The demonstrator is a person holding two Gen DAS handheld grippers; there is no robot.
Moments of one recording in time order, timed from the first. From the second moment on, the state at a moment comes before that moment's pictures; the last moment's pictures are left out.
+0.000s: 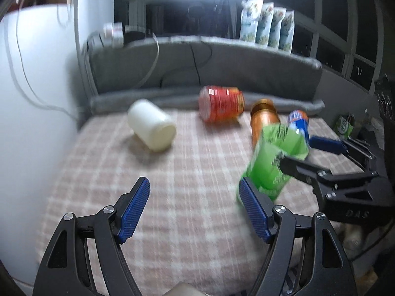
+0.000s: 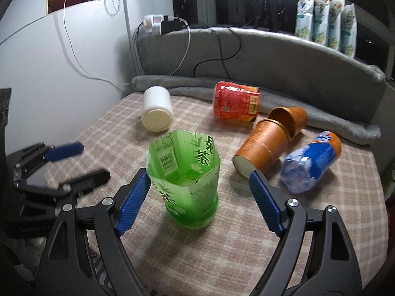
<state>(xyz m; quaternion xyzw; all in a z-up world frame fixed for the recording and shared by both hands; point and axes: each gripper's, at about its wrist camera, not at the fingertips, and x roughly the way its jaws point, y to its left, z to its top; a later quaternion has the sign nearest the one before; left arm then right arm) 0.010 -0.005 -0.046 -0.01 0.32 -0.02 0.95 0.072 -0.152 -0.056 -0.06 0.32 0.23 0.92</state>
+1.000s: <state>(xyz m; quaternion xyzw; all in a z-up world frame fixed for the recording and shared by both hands) -0.019 -0.027 -0.009 0.01 0.16 -0.02 0.99 0.011 -0.232 -0.022 0.00 0.17 0.06 0.98</state>
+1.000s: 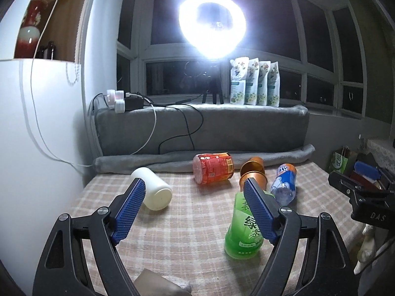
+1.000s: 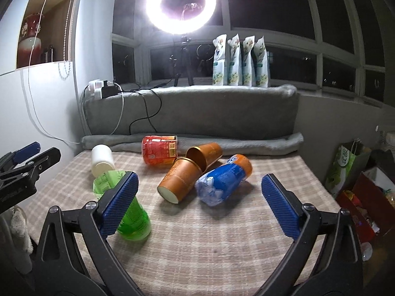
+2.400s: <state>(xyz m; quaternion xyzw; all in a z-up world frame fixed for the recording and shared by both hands) -0.022 -0.028 -0.005 0.00 0.15 -0.01 0.99 0.008 -0.244 -0.017 0.01 0.16 0.03 0.99</state>
